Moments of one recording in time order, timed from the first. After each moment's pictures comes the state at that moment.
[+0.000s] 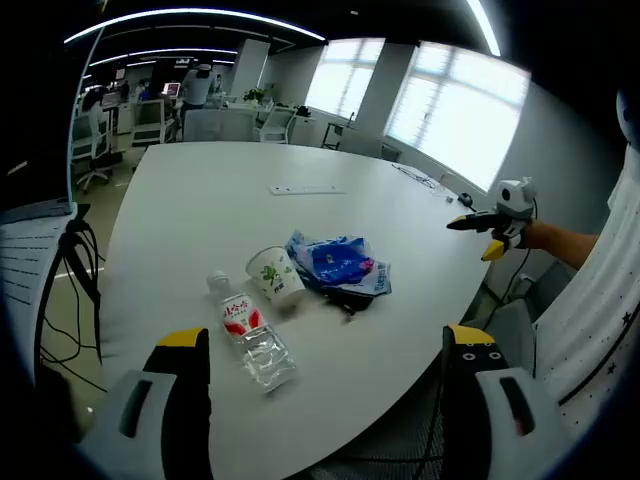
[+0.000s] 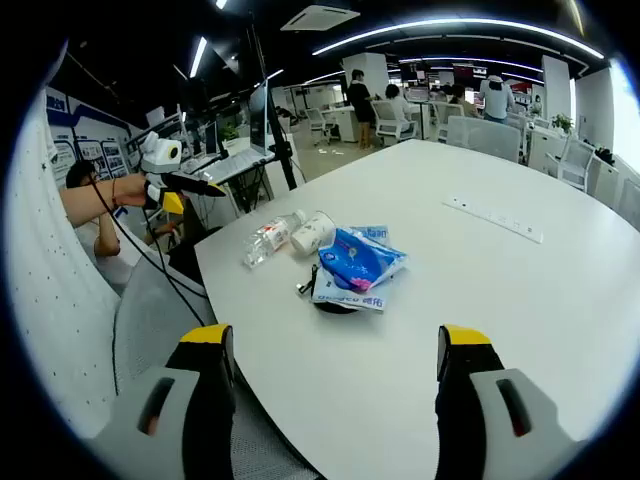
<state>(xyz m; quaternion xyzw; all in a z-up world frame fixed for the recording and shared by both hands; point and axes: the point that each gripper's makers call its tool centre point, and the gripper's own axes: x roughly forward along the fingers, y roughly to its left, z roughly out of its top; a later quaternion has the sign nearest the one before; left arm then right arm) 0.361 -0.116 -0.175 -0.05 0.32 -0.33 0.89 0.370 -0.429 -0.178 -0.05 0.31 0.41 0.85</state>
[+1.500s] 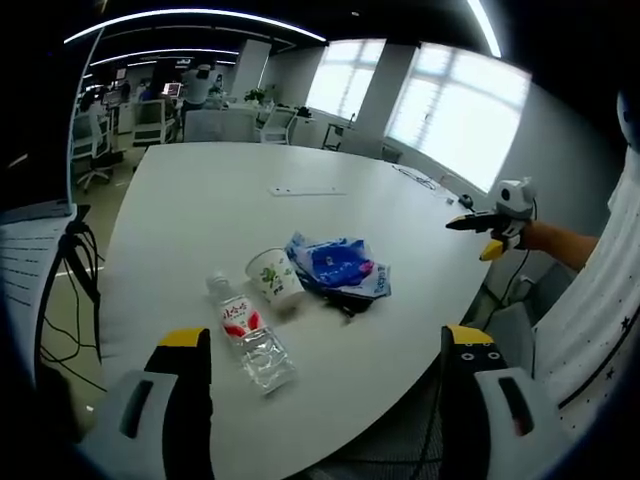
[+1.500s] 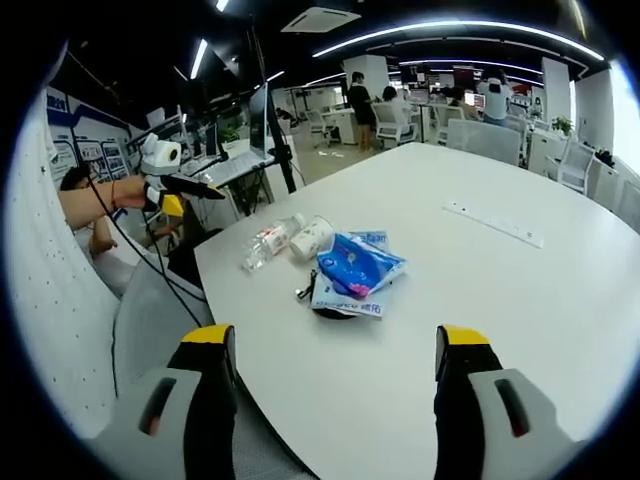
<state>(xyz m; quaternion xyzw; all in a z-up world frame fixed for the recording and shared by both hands) 0.362 -0.118 -0.174 -0.06 0.32 -0.32 0.89 0.374 -0.426 -0.174 -0.05 0.31 0.42 0.85</state>
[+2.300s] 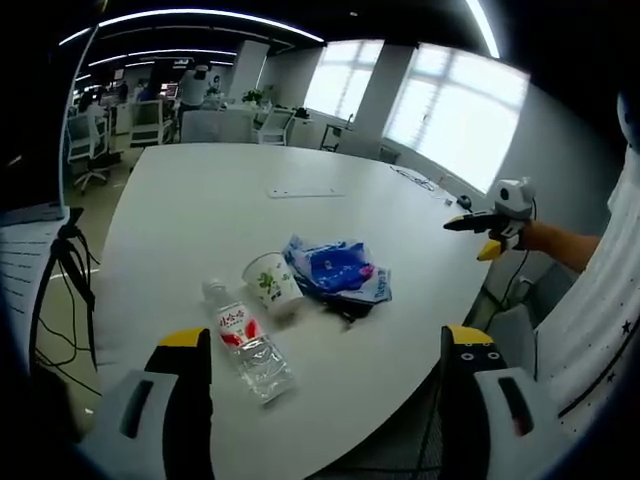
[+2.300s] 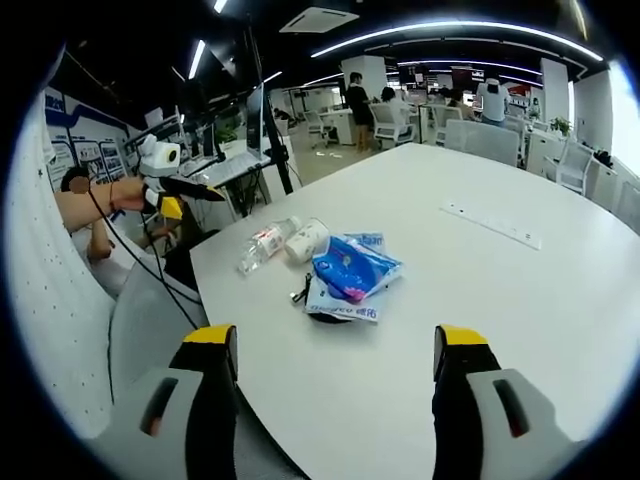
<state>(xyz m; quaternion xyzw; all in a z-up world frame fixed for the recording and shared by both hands) 0.372 -0.125 -0.176 -0.06 0.32 -0.33 0.89 0.384 -0.426 -0.175 -0.05 0.31 0.41 0.86</state>
